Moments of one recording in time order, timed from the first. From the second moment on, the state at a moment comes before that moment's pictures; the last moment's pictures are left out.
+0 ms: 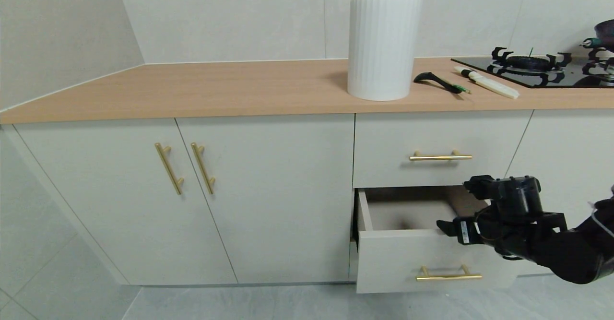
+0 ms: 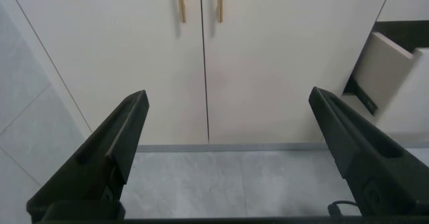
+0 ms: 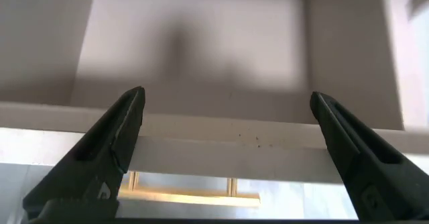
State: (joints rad) left arm 0.01 0.00 0.00 0.00 0.00 0.00; right arm 0.22 1.98 -0.61 -0.69 -0.13 0.04
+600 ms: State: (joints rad) left arm 0.01 0.00 0.00 0.00 0.00 0.00; right arm 0.28 1.73 -0.66 -0.18 -0.08 -0.01
